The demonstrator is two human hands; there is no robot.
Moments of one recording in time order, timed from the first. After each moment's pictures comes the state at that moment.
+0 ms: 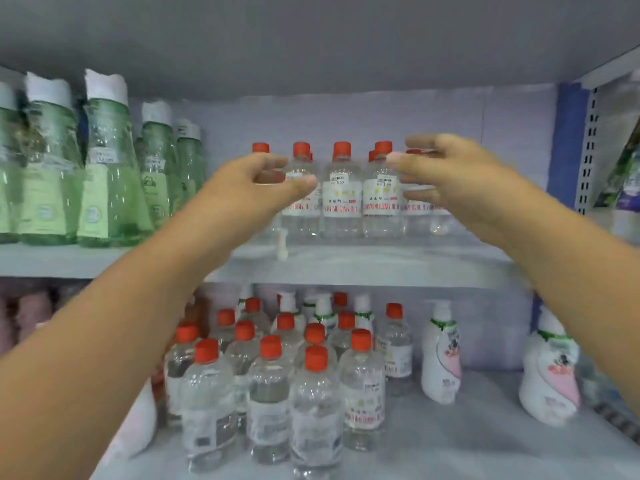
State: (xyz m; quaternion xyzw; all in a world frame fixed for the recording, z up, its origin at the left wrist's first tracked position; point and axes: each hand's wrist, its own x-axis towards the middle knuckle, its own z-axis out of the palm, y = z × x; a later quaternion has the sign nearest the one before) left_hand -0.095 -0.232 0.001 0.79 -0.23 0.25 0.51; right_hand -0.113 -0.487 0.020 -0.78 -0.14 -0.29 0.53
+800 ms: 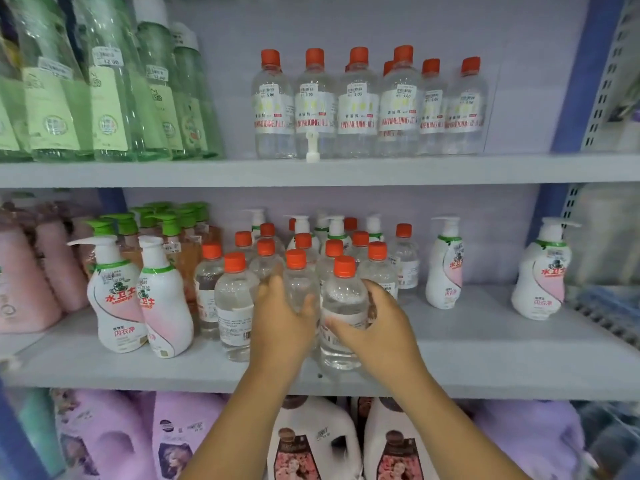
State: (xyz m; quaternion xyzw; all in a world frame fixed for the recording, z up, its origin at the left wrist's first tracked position) left_hand -0.093 -0.234 -0.248 0.84 -0.06 0.23 0.48; right_hand -0.133 -0.379 -0.263 -0.82 0.00 -0.24 0.52
